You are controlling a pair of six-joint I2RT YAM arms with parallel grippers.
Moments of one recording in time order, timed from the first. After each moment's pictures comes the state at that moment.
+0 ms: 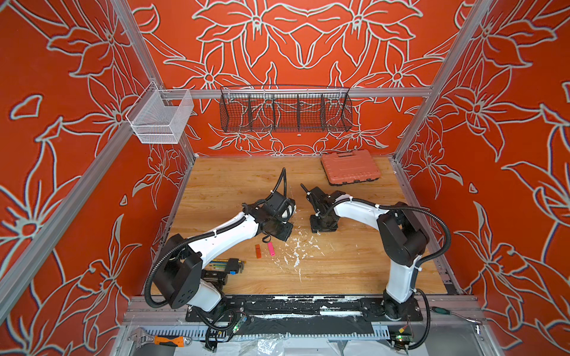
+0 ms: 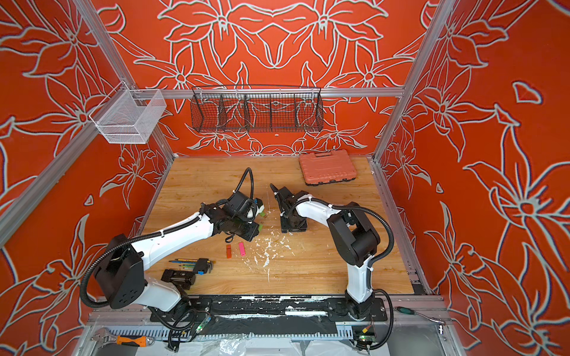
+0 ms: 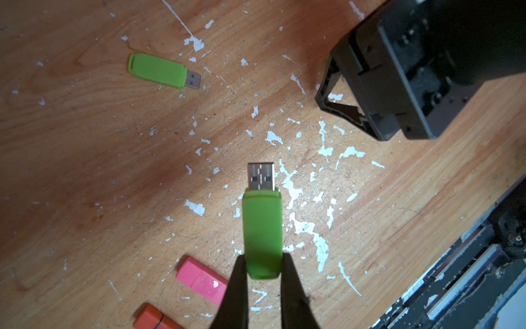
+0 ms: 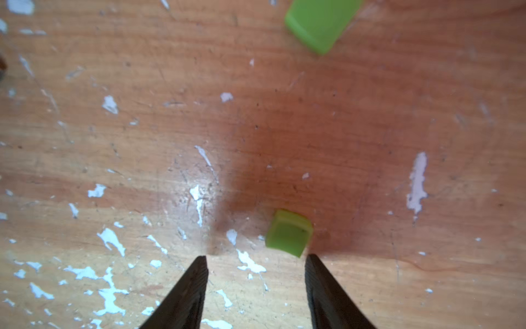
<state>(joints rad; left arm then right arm) -0.65 1.48 1.06 -0.67 0.15 -0.20 0.62 1.90 1.29 -0.83 0.00 0.55</state>
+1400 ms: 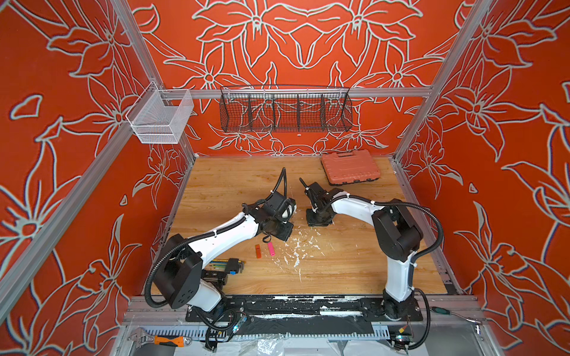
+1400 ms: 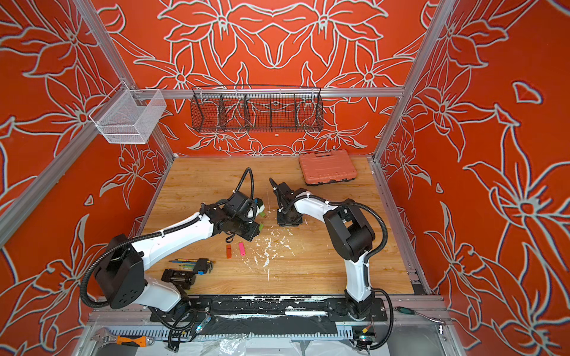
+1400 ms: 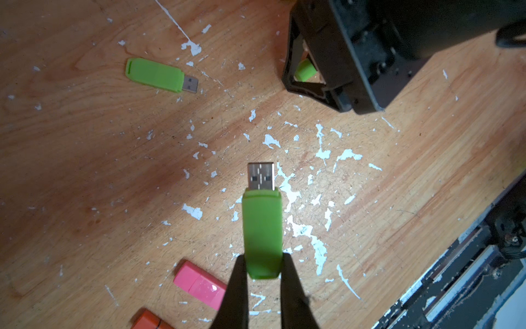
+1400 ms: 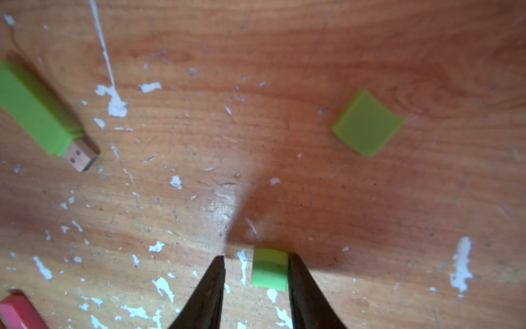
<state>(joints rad) -0.65 1.48 1.05 -0.66 0.16 -0.20 0.60 1.96 1.35 -0.73 -0.05 0.56</state>
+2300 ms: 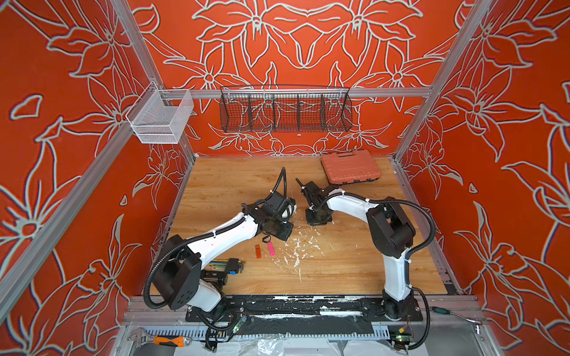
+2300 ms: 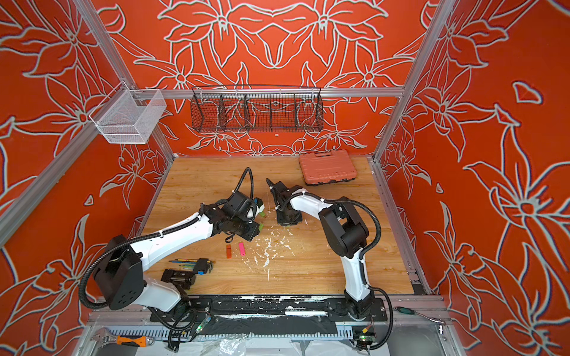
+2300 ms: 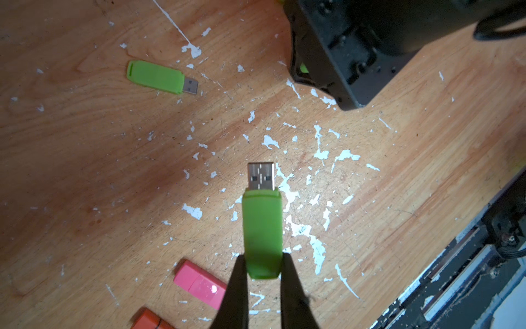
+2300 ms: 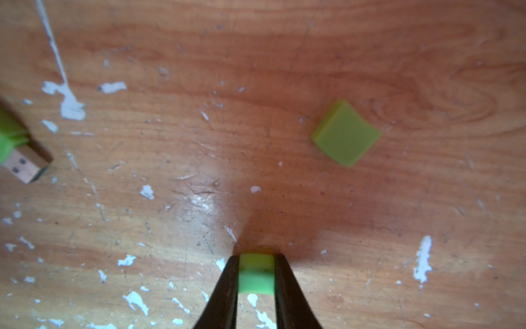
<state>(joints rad) -0.65 1.47 1.05 -0.66 0.16 -0.20 0.62 2.03 1.45 -0.85 0.02 0.53</state>
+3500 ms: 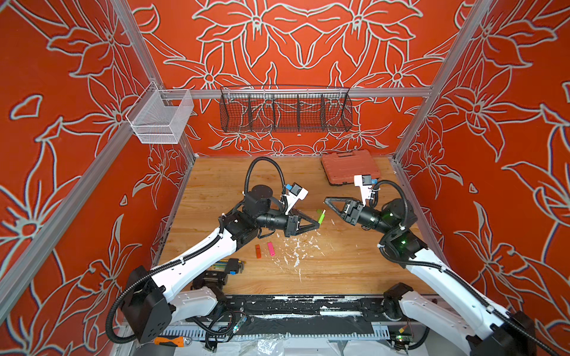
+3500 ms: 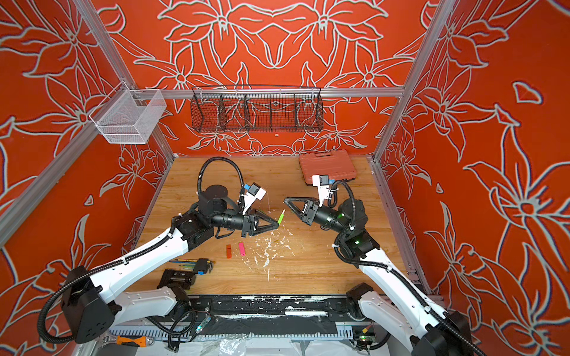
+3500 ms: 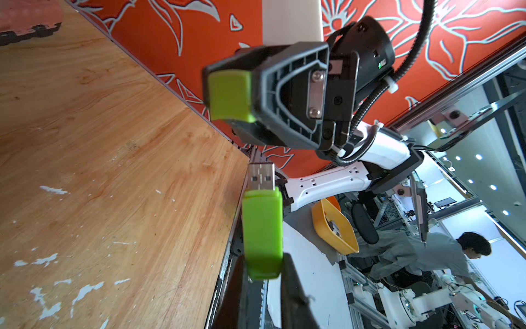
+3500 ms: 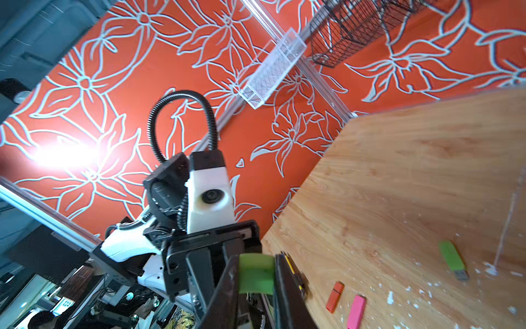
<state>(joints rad) -0.65 1.20 0.93 0.02 0.92 -0.56 0.45 0.88 0.64 0.41 -0.67 0.92</state>
